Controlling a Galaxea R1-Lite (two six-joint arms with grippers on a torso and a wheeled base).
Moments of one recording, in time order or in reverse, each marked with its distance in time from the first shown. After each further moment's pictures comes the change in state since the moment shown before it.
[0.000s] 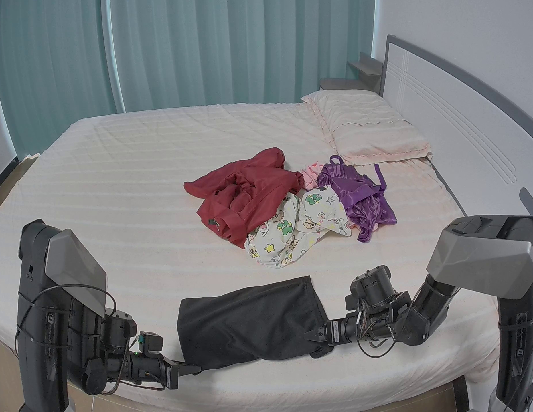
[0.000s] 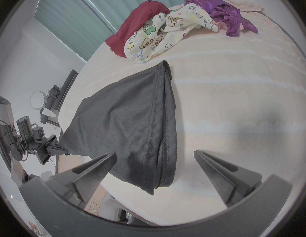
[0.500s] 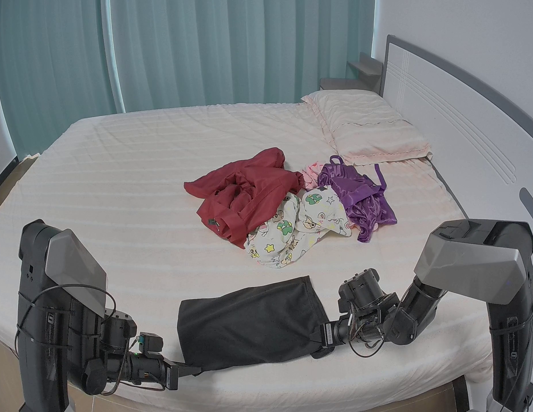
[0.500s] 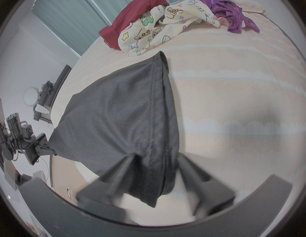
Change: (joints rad) left arm 0.001 0.001 0.004 0.000 -0.011 0.000; right arm 0.022 0.055 -0.083 0.077 -0.057 -0.009
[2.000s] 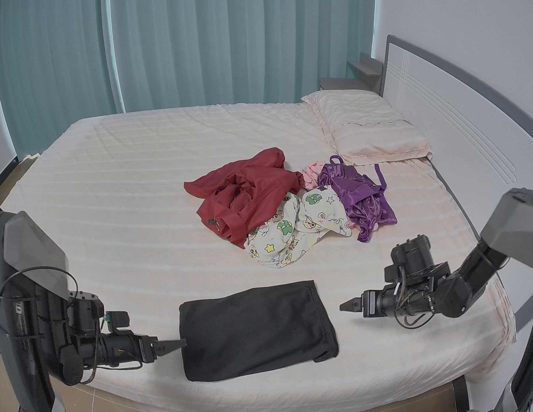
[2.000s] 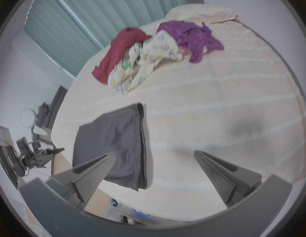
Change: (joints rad) left arm 0.149 -0.157 0.043 0.001 0.074 -0.153; right arm -0.152 -0.270 0.122 0.083 -0.001 0.004
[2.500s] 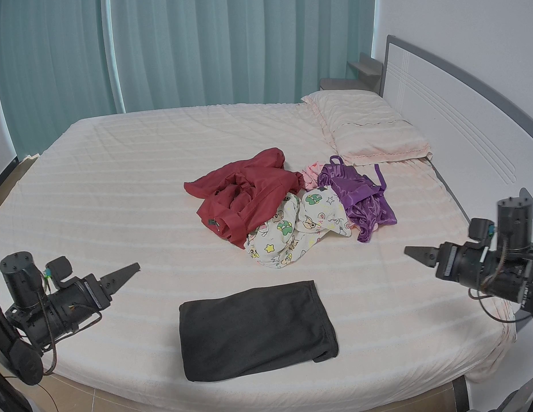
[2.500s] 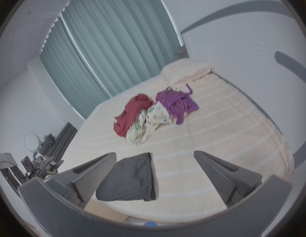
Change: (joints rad) left arm 0.062 -0.574 0.001 0.078 0.139 -0.317; right arm -0.081 -0.612 0.242 -0.045 -0.114 0.050
